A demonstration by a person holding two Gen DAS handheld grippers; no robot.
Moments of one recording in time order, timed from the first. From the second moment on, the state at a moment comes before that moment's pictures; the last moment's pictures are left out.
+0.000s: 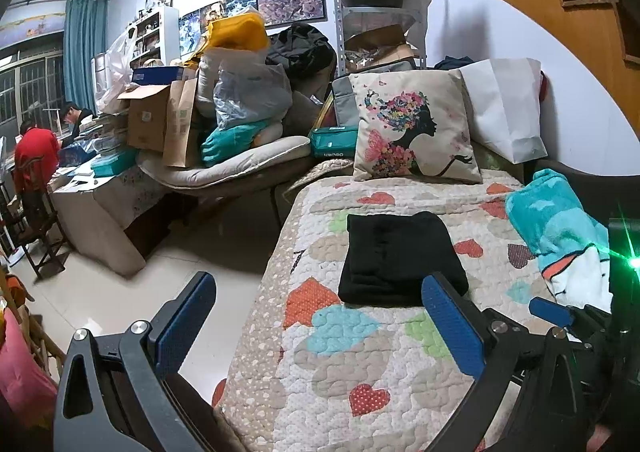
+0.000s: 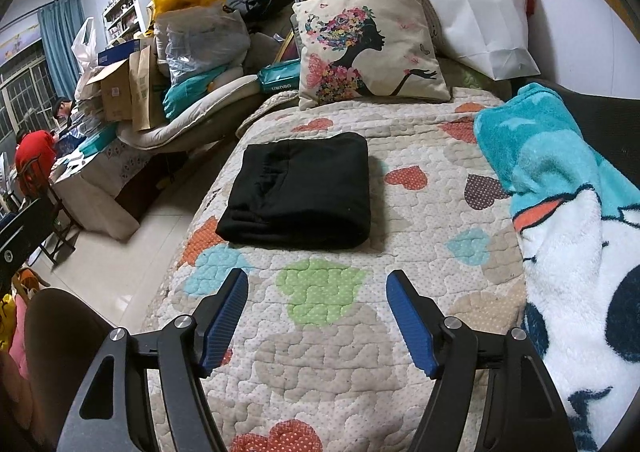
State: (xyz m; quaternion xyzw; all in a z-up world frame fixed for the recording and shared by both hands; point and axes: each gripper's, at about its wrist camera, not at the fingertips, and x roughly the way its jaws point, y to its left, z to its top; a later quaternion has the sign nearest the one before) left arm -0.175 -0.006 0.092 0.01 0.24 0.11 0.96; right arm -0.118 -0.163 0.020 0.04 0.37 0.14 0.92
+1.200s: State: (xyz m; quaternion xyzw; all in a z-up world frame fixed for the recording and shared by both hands) left arm -0.147 0.014 0.051 -0.03 0.34 0.09 0.94; right arm -0.117 -0.156 0.009 0.02 0.38 0.15 0.91
